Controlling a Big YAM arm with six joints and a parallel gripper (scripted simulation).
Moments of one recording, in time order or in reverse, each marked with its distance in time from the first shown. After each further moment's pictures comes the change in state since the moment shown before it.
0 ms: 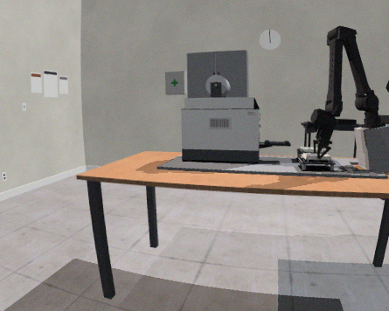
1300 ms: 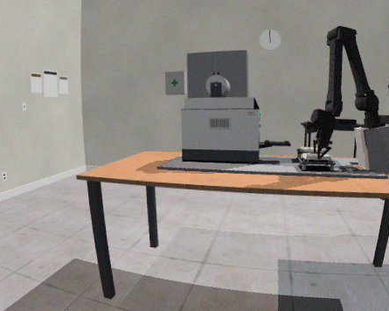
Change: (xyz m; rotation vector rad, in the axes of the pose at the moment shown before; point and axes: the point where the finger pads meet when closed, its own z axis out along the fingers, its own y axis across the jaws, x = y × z) arm 0.000 0.000 0.000 0.000 0.001 0.000
